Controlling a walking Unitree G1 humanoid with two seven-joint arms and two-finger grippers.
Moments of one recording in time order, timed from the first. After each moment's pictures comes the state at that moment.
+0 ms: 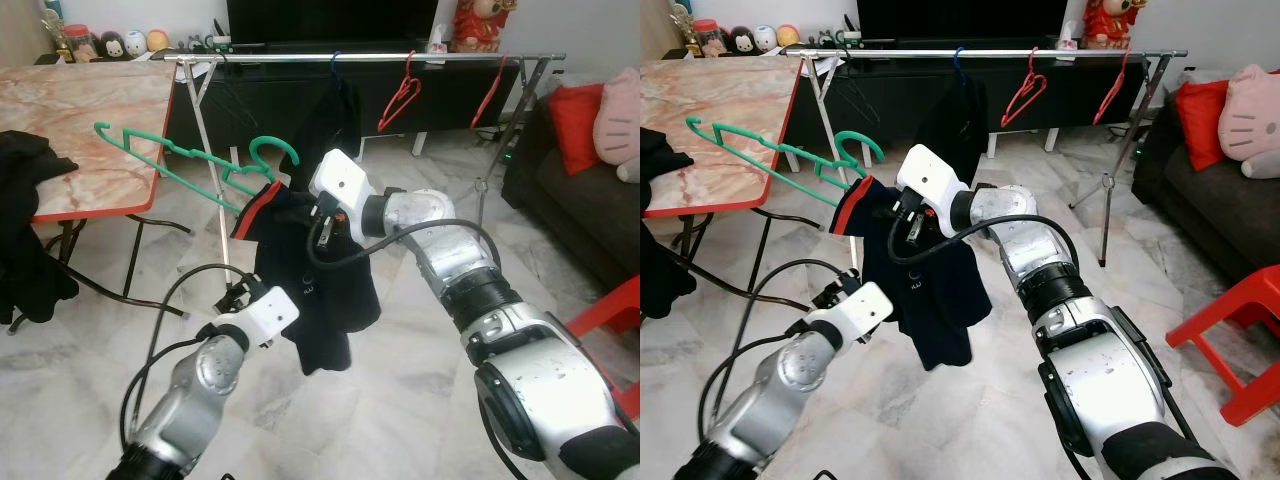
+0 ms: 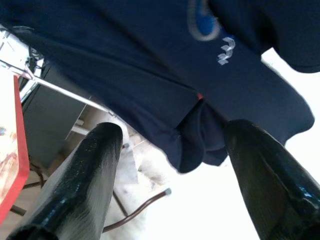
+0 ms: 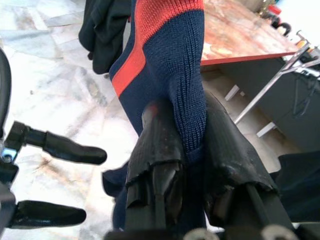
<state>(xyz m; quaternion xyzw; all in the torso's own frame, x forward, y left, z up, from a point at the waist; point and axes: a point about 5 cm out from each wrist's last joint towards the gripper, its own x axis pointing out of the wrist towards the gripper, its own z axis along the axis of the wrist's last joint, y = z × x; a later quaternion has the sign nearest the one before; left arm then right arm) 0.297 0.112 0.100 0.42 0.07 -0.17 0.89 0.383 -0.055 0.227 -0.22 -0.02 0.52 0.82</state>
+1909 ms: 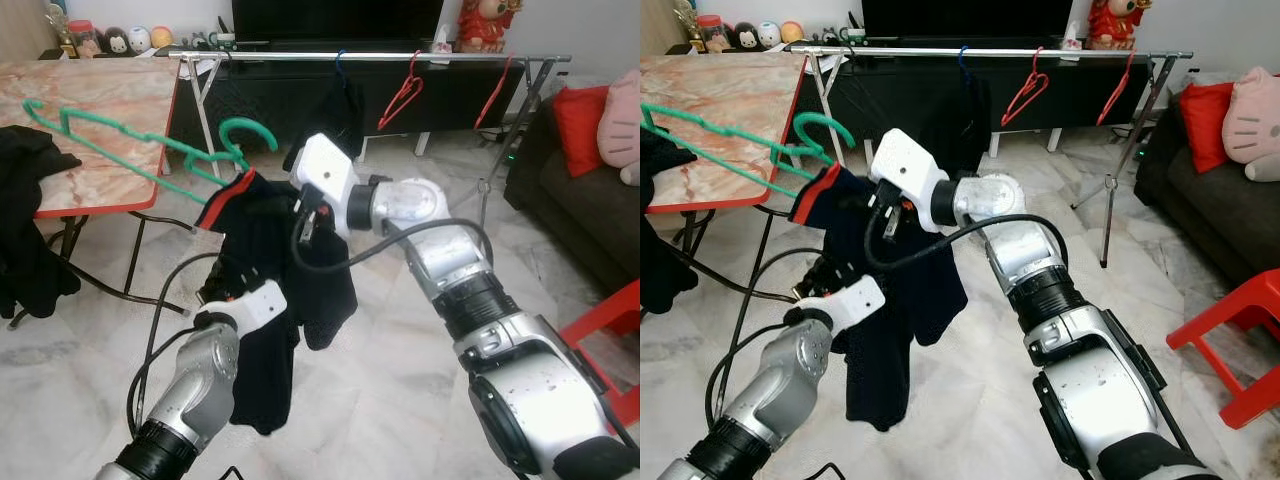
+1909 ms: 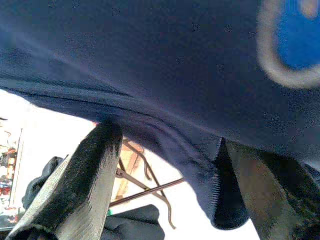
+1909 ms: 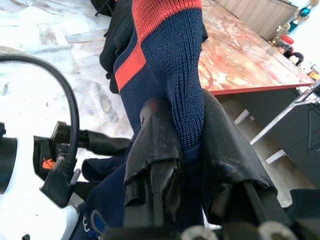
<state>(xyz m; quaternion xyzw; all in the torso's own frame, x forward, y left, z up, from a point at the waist) 0.307 0.130 0.111 0.53 0.10 -0.06 0.84 0.364 -0.033 0.239 -0.21 -0.05 0.56 0.80</state>
